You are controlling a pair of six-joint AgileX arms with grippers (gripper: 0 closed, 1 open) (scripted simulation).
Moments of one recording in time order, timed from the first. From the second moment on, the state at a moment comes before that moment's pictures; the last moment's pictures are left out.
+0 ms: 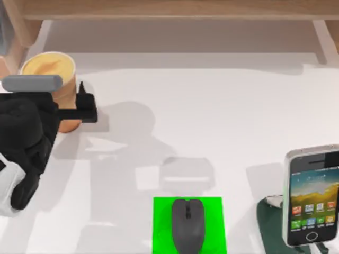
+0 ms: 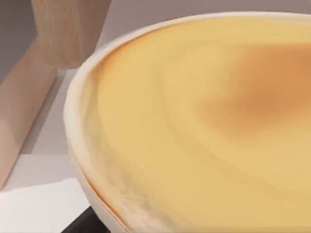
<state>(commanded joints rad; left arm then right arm) -0.23 1.95 0.49 1.26 -0.18 -0.04 0.00 0.00 0.00 0.00 0.00 0.00</state>
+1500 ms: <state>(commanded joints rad) -0.23 1.95 0.49 1.26 -0.18 -0.04 0.00 0.00 0.00 0.00 0.00 0.00</state>
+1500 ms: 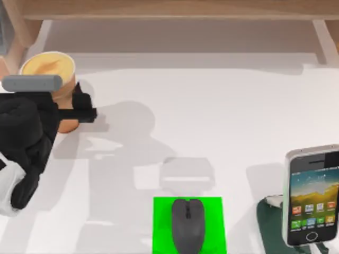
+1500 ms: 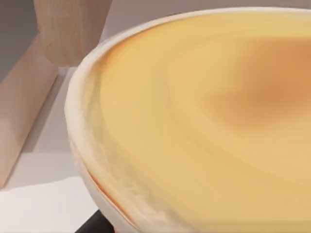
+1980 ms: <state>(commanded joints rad) -0.23 1.90 0.49 1.20 -0.18 -0.03 0.00 0.00 0.00 0.00 0.00 0.00</state>
